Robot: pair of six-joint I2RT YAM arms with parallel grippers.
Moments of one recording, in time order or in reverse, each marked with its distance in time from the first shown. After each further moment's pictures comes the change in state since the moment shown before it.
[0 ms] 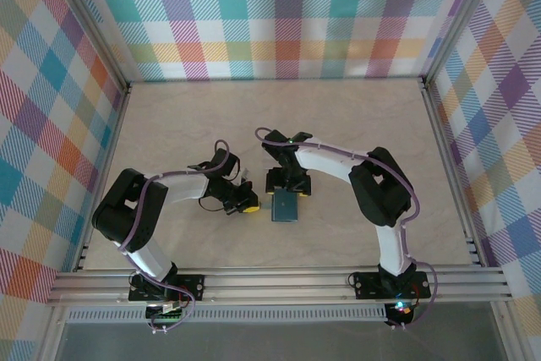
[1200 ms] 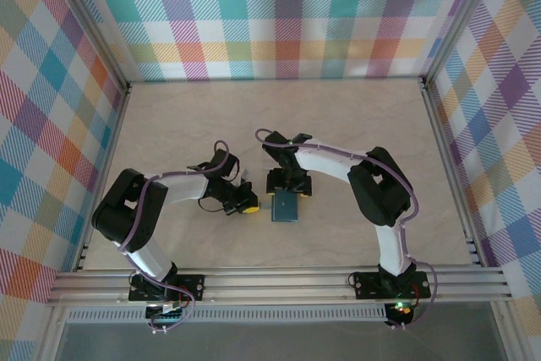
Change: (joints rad) left arm 0.005 0.000 -0.010 0.008 0.005 0.000; right arm -0.001 0.004 -0.016 0.023 0.013 0.000
